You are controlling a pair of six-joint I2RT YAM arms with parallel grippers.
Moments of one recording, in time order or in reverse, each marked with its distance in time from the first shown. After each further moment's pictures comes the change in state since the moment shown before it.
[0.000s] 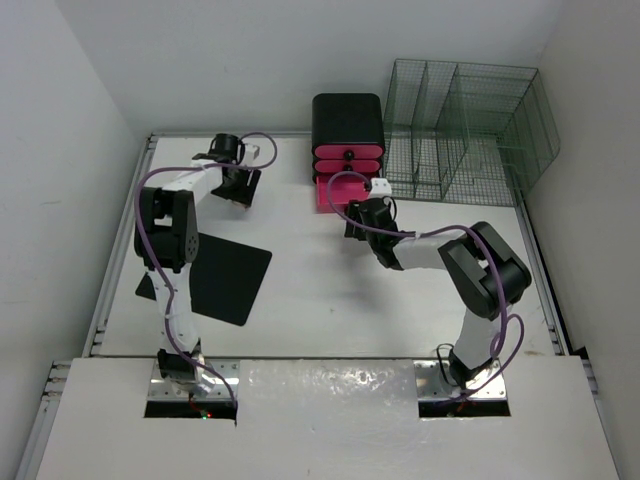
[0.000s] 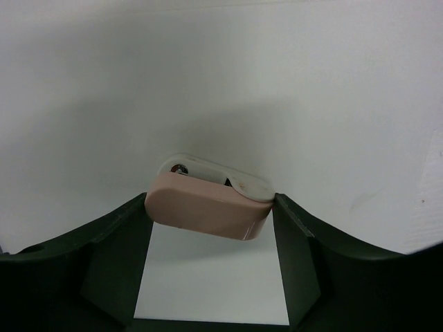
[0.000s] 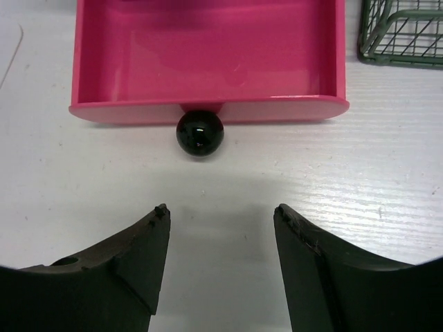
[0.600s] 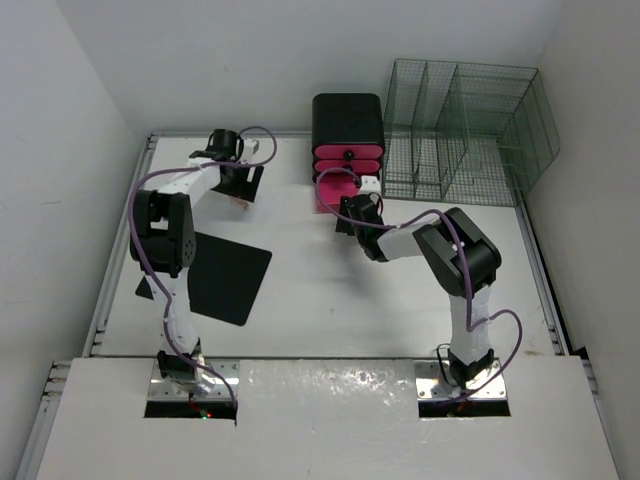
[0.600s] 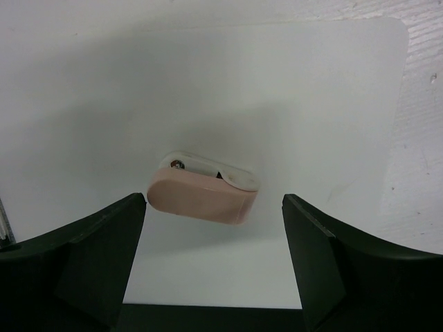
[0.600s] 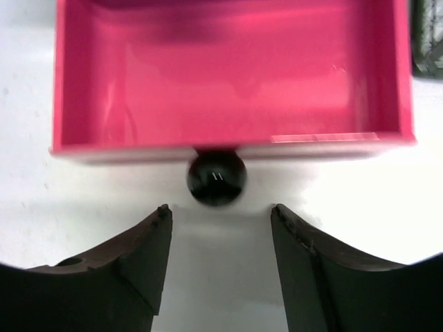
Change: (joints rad) left arm -0.003 -0.060 -0.013 0.002 0.021 -0.006; right arm -0.002 0.206 0.150 0.061 0.024 0.030
